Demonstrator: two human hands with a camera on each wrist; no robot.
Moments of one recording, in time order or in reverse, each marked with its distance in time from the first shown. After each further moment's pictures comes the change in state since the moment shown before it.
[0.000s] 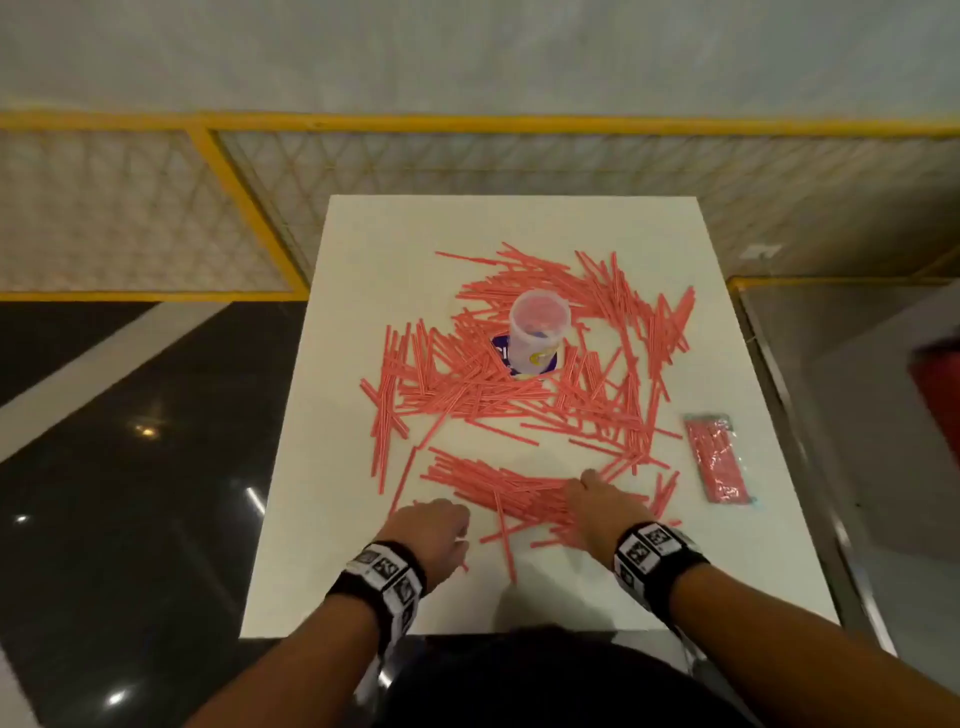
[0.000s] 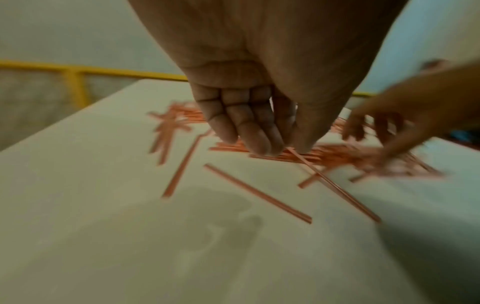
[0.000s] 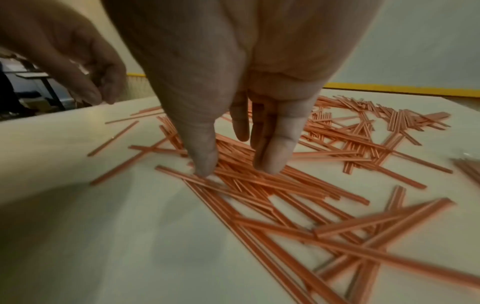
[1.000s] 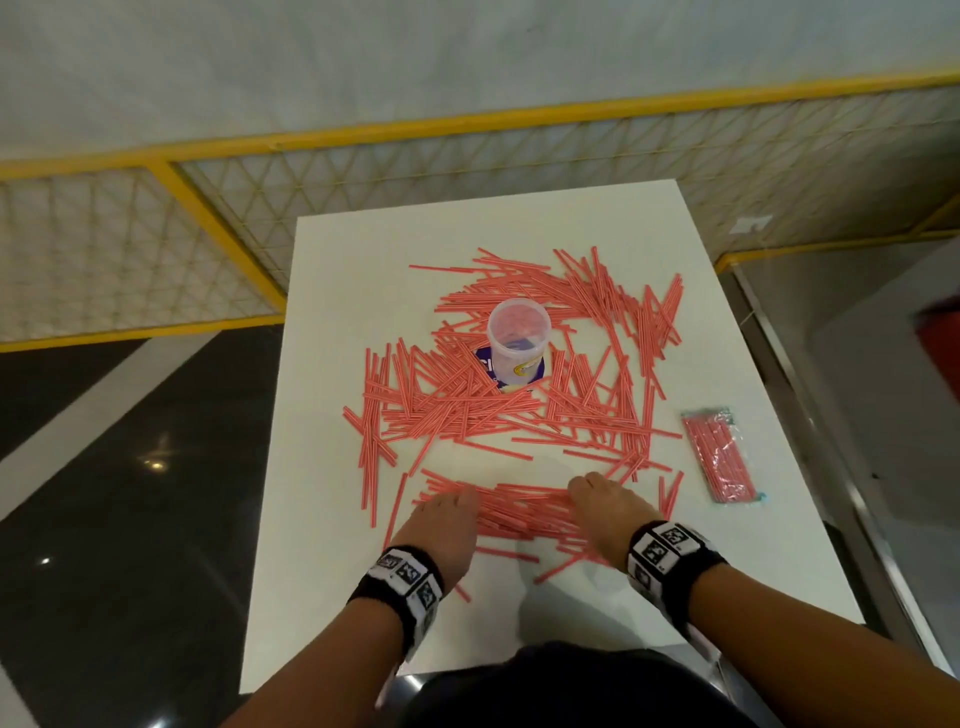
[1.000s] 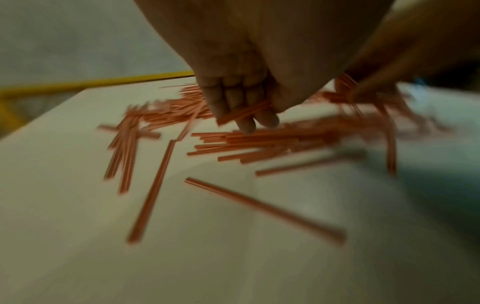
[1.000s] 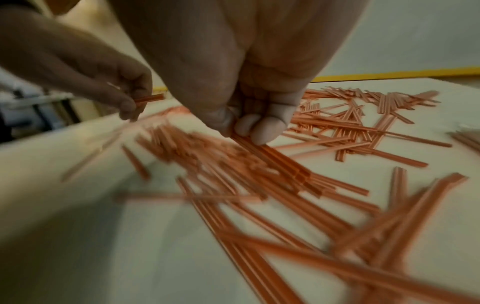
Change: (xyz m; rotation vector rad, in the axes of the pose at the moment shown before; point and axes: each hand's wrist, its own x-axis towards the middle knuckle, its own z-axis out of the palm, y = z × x) left_hand 0.047 0.012 -0.010 -0.039 0.073 -0.026; right_hand 0.016 0.017 -0.008 0.148 0.048 0.020
